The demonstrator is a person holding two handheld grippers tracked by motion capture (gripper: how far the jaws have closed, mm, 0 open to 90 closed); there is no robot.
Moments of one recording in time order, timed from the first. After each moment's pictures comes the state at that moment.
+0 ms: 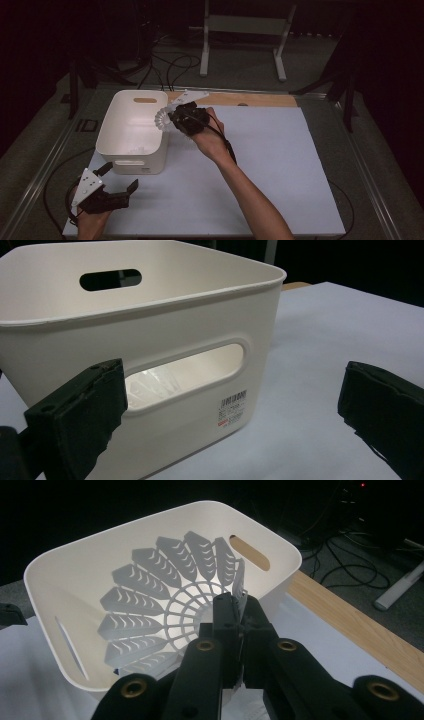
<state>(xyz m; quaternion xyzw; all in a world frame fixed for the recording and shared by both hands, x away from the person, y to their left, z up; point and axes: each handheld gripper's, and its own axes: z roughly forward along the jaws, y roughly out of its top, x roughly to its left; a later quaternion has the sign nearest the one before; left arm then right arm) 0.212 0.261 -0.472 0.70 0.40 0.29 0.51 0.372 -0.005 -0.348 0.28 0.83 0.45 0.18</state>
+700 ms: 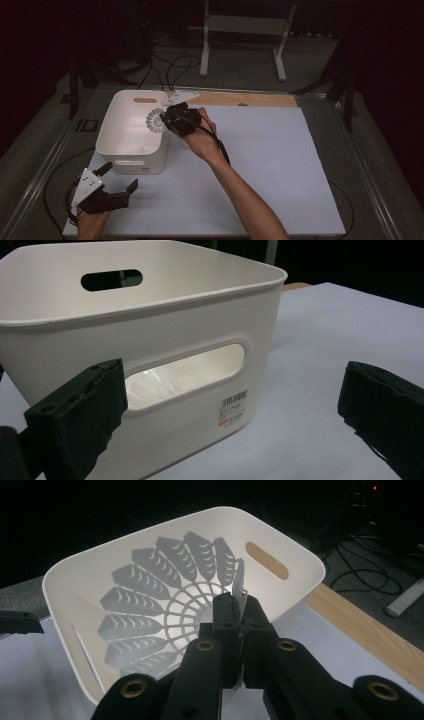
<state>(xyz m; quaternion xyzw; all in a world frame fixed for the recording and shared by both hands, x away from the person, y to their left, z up) 0.212 0.261 -0.472 0.70 0.40 0.29 0.51 0.369 0.014 -0.348 0.27 0.83 0.46 0.17</state>
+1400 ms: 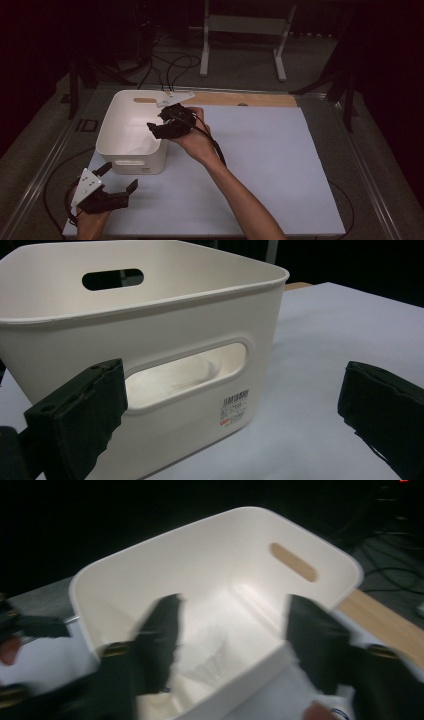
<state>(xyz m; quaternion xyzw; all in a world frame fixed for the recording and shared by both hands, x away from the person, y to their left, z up) 0.212 0.262 -0.473 0.70 0.40 0.29 0.51 0.368 0.023 -0.350 0.27 0.83 0.47 0.14</state>
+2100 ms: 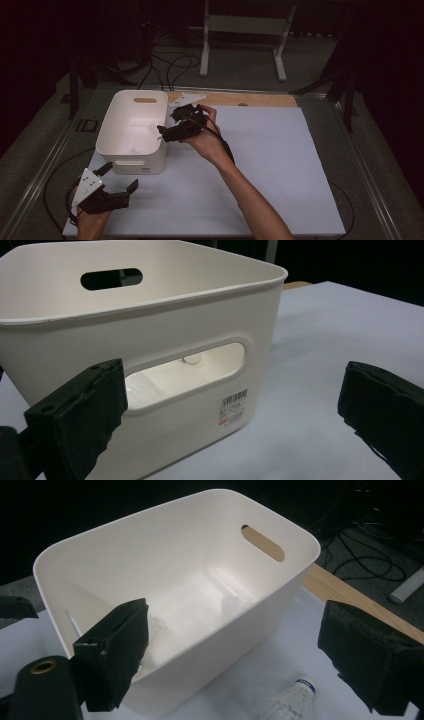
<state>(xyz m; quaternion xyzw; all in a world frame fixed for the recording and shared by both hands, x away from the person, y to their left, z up) 0.212 0.261 -0.473 0.70 0.40 0.29 0.51 0.371 -0.001 -0.356 0.29 0.83 0.45 0.16</state>
